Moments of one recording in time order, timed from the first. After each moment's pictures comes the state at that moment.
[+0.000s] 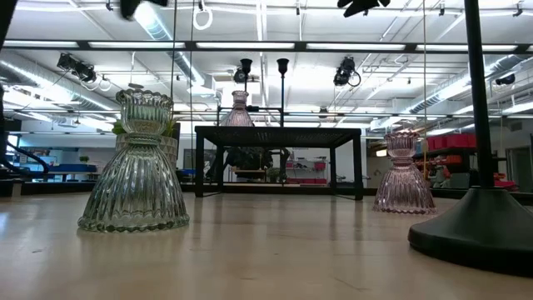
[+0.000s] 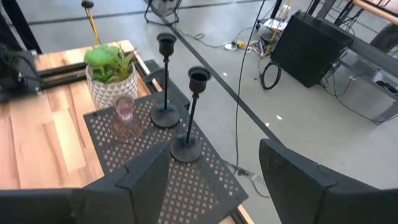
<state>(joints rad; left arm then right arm) -0.37 1.95 1.95 -1.55 0.08 -0.81 -0.51 1.35 1.82 -0.97 0.12 -0.12</state>
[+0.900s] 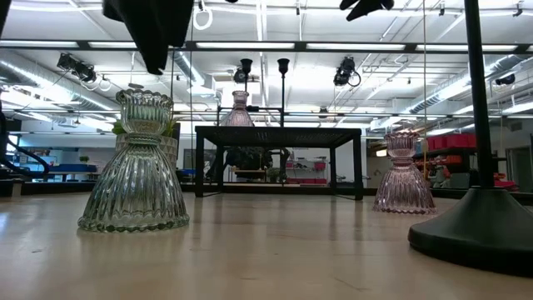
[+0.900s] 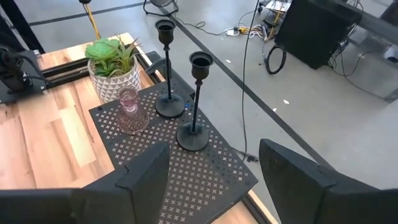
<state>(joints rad) -0.47 1.99 1.79 -1.18 -0.04 -1.11 -0.51 1.35 1.82 -1.02 0.11 -0.05</state>
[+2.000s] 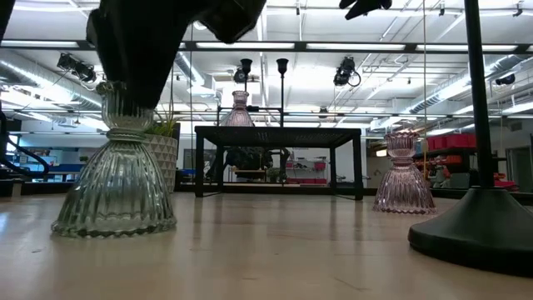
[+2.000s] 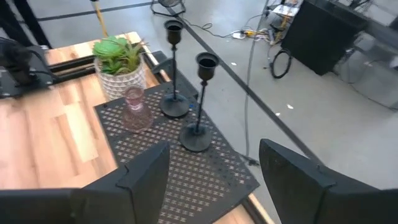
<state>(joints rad) -0.48 2.10 1.79 -1.16 0.03 -1.17 -0.51 1.35 1.82 -1.01 0.08 -0.09</state>
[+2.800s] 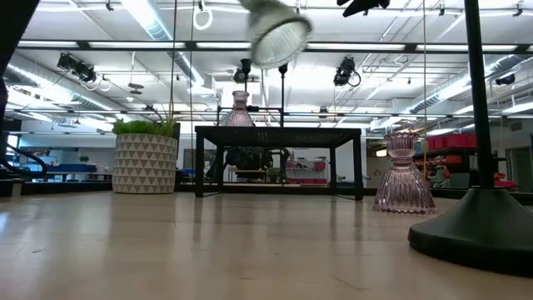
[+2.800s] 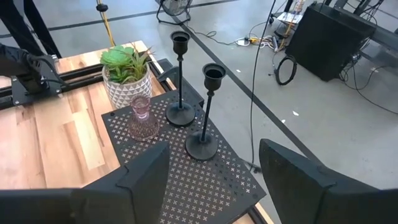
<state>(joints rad) -0.27 2.08 2.35 -1.54 -0.10 -0.77 -0.51 1.35 1.82 -0.98 0.06 -0.08</state>
